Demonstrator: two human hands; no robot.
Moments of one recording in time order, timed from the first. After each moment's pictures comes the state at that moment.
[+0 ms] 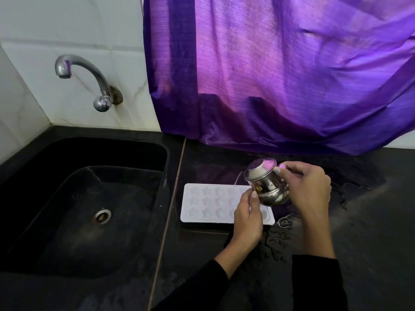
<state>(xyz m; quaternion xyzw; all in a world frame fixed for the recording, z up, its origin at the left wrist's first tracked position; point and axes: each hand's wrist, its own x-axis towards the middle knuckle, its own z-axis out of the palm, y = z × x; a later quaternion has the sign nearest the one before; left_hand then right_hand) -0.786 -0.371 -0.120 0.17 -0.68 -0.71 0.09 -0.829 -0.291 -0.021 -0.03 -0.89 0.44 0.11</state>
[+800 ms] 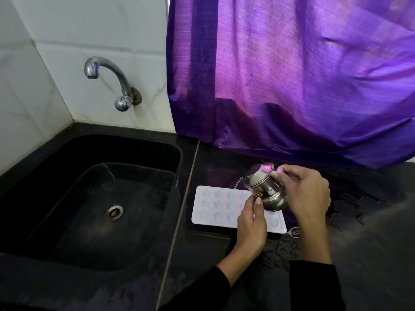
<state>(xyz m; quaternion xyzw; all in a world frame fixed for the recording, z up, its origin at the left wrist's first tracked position) -0.777 -0.383 -0.120 0.18 -0.66 -0.71 0.12 -0.824 -0.320 -0.017 -0.01 -0.90 0.42 0.10</state>
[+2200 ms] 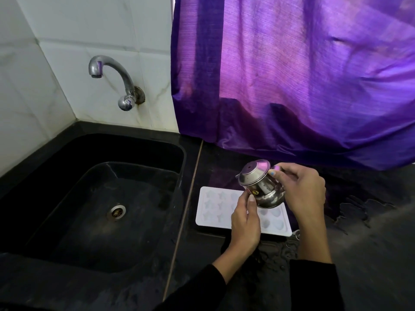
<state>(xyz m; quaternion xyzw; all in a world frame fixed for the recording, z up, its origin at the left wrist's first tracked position) -0.777 -0.406 -0.119 0.19 -0.66 -0.71 0.15 -0.830 -0.332 -0.022 0.04 -0.88 0.46 0.08</state>
